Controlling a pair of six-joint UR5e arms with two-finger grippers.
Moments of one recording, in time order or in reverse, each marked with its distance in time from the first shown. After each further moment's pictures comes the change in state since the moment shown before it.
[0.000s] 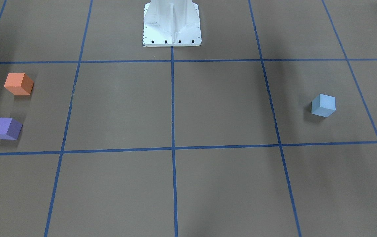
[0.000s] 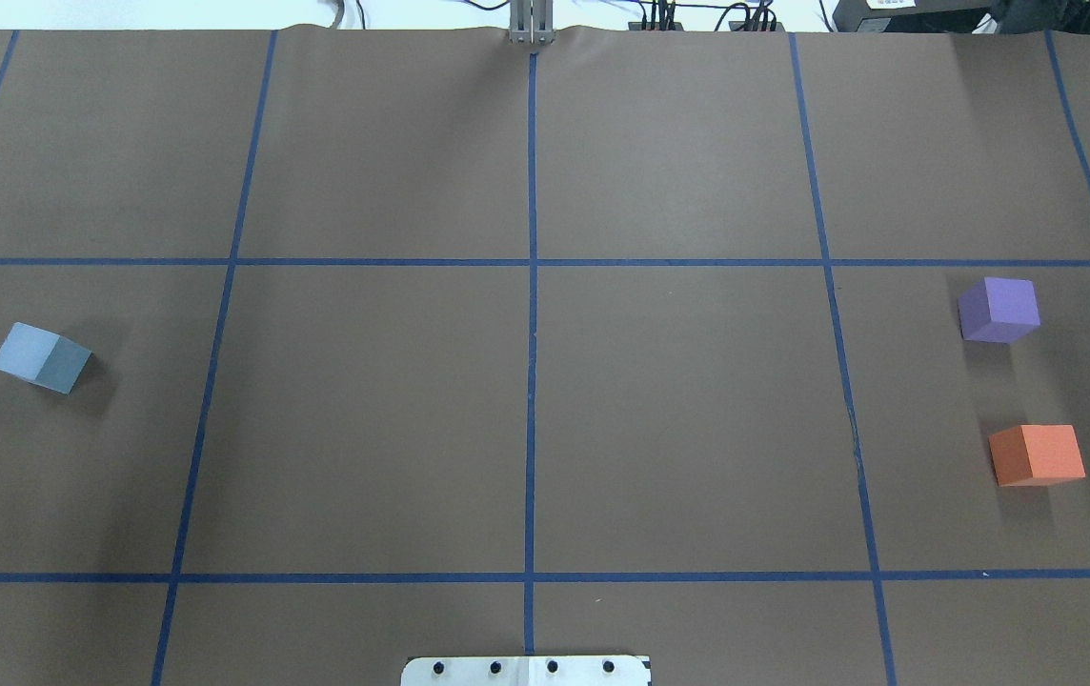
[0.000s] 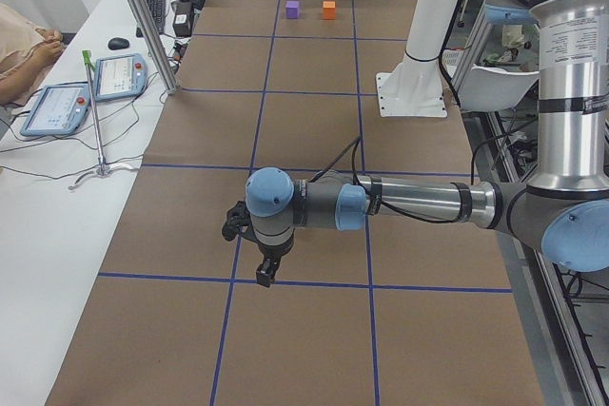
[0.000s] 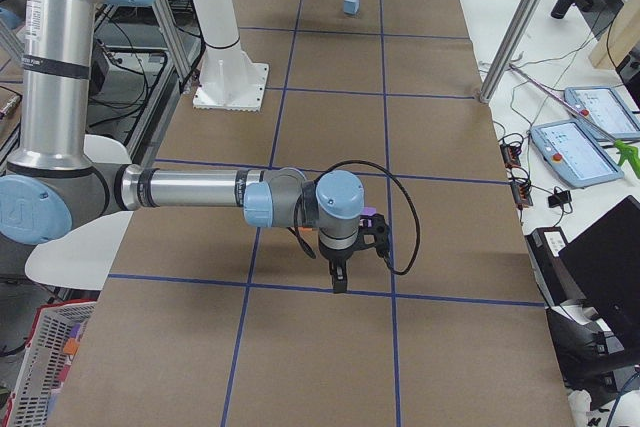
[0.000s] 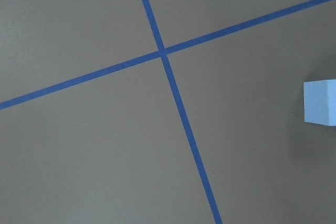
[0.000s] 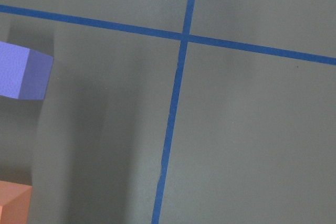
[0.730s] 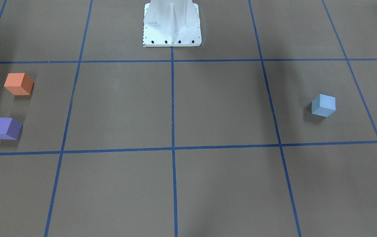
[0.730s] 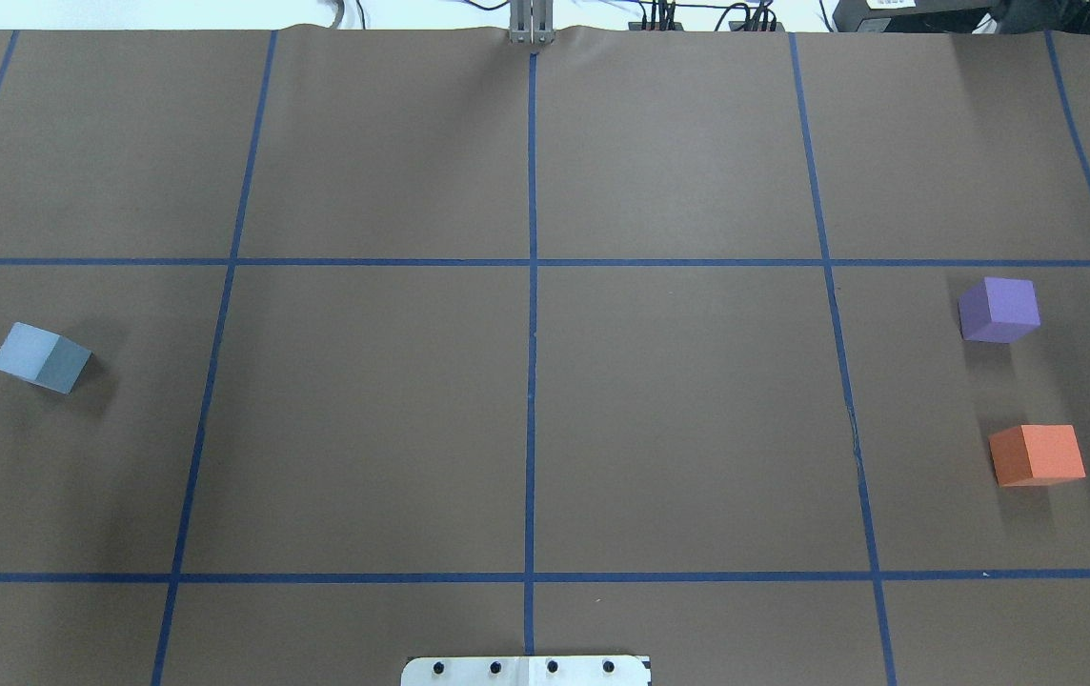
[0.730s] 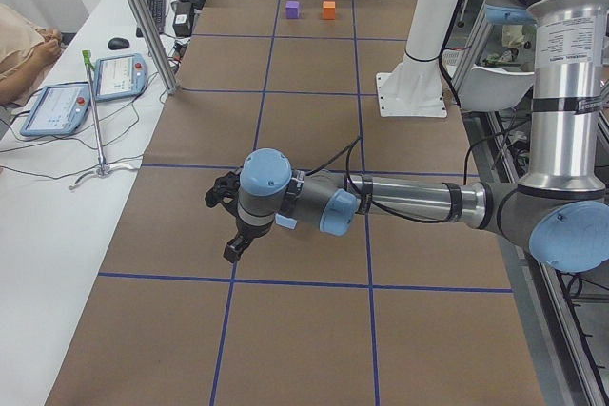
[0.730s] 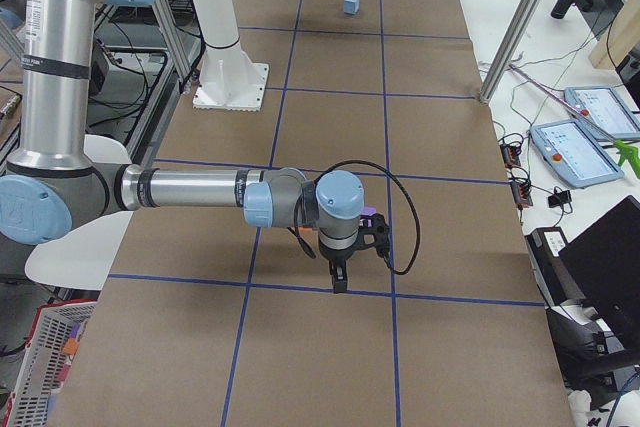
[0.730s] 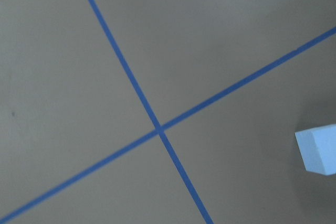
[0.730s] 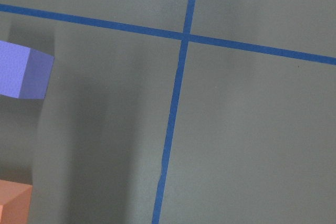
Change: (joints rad) left arm 0.003 -0.042 0.052 -0.354 -0.024 -0.003; right arm 0.000 -0.001 0.000 0.000 0.001 -0.004
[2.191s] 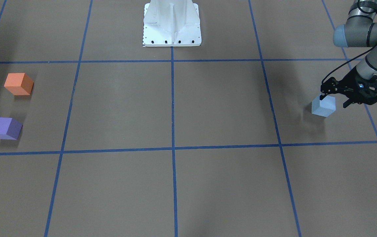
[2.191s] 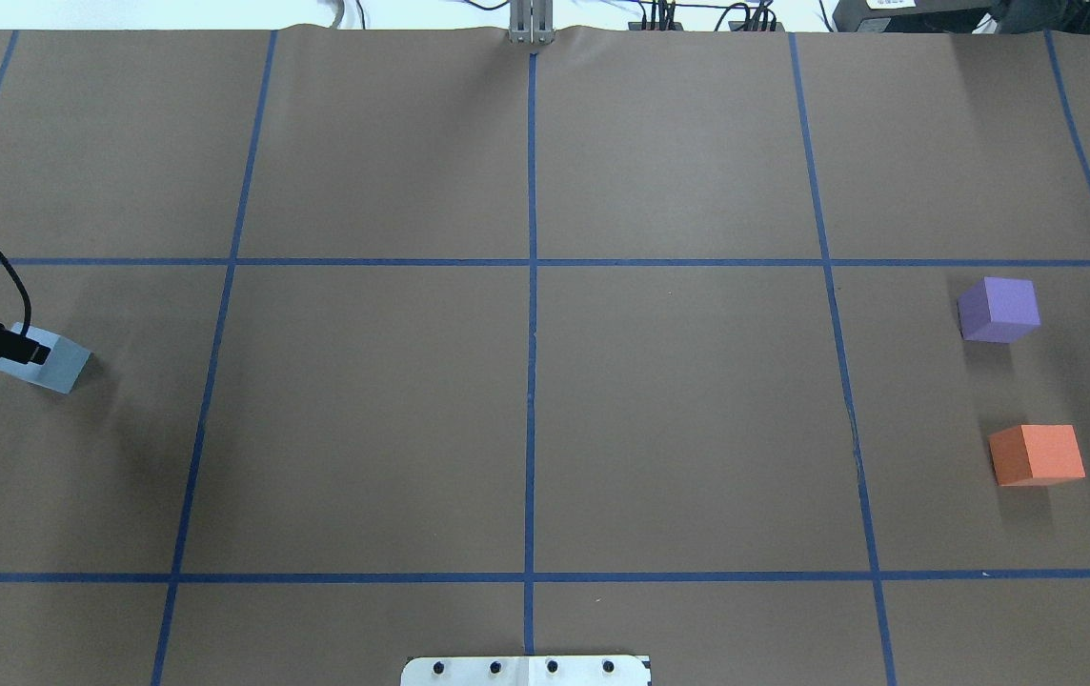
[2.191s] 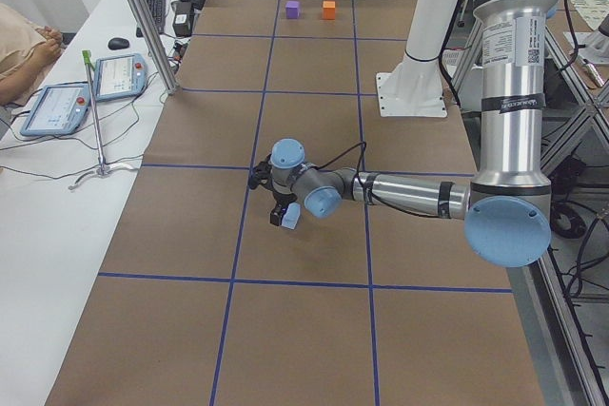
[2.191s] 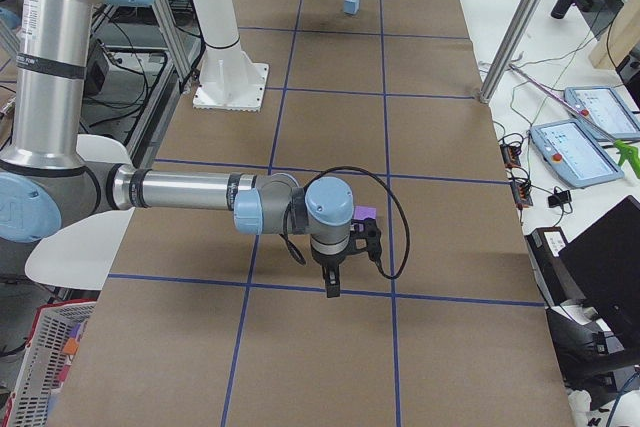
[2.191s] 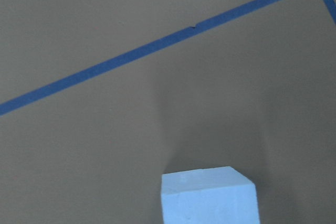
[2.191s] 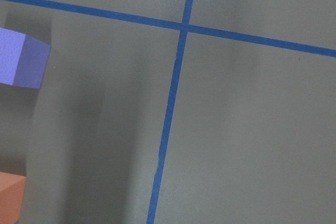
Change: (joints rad) left arm 0.593 0.013 0.030 -0.307 0.208 -0.765; right arm 0.000 -0.039 0.000 0.052 0.003 -0.001
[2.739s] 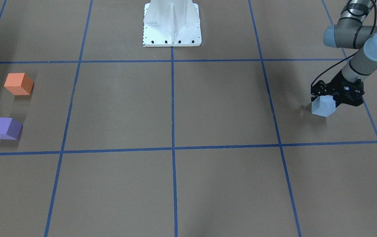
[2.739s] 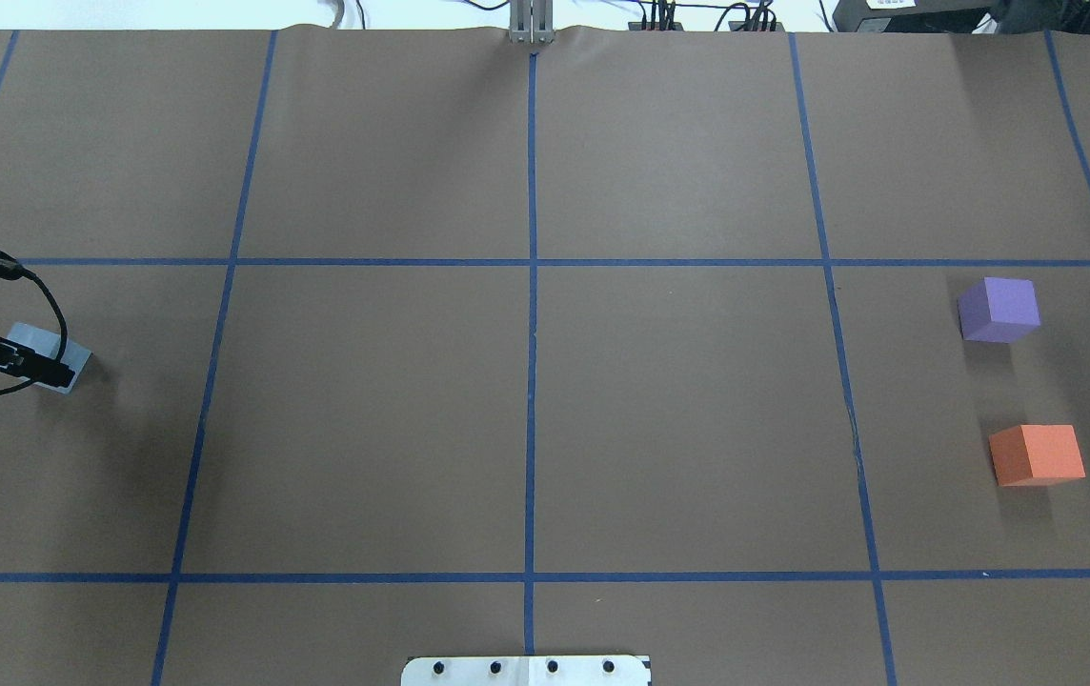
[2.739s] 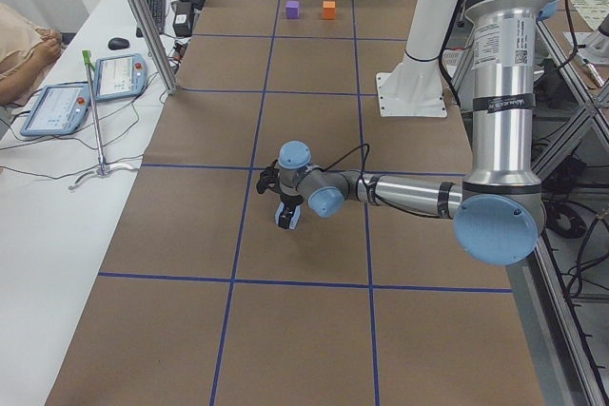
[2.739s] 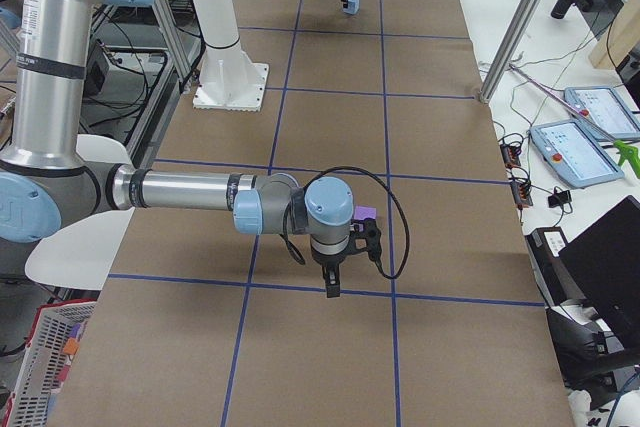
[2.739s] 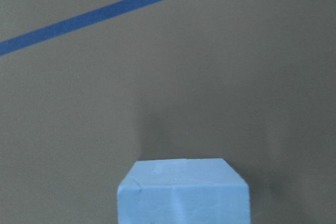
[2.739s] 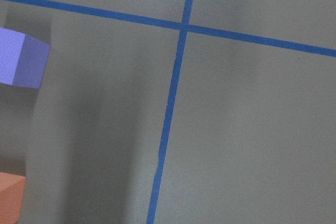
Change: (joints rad) left arm 0.085 0.000 0.026 -0.003 0.082 -0.085; right arm 0.000 0.000 0.000 0.004 0.000 0.004
